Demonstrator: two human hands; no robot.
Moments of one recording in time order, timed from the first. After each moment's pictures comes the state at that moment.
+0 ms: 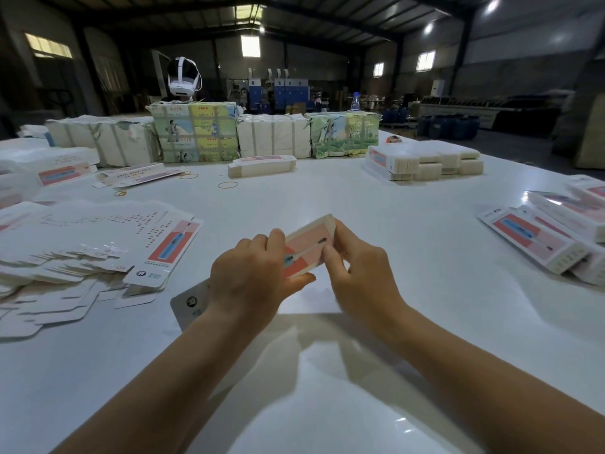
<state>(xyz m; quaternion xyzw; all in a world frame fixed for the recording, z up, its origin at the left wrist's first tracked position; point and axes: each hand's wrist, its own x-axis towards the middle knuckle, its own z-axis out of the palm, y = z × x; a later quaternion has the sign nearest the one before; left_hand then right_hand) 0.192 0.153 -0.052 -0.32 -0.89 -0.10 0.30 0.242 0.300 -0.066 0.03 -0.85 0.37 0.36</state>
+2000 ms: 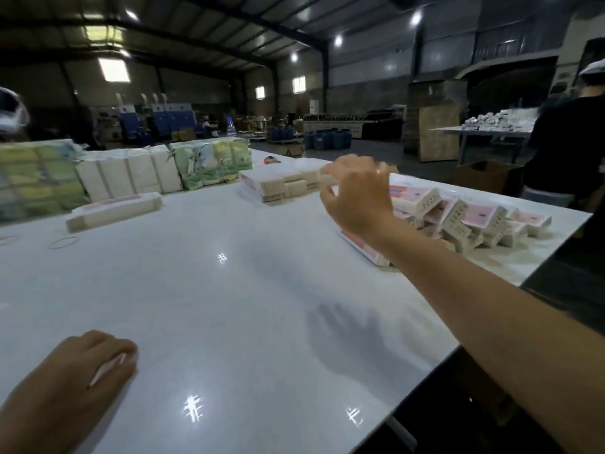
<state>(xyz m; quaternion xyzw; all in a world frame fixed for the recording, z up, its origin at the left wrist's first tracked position) 0.090 0.136 -0.134 -0.45 -0.88 -0.11 0.13 0.286 0.508 0.027 -0.25 -0.88 0.00 0.41</state>
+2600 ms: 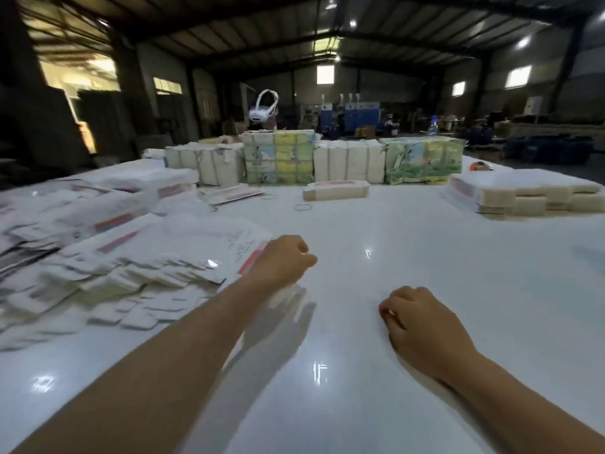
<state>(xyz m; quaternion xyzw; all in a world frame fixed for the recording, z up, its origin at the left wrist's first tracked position) 0.082 0.107 -0.036 -0.15 -0.94 -0.31 0.05 0.201 0.311 -0.097 0.02 -0.98 0.09 0.20</state>
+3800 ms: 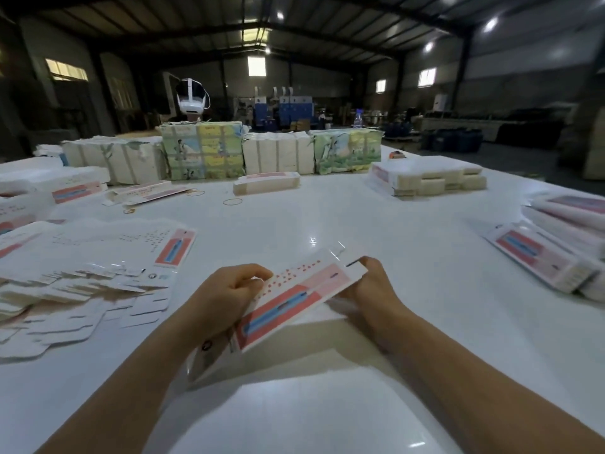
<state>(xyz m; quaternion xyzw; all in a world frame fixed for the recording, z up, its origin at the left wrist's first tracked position) 0.151 0.119 -0.054 -0.29 -0.84 -0.44 -0.09 0.217 0.323 -0.066 -0.12 -0.68 0.71 0.16</state>
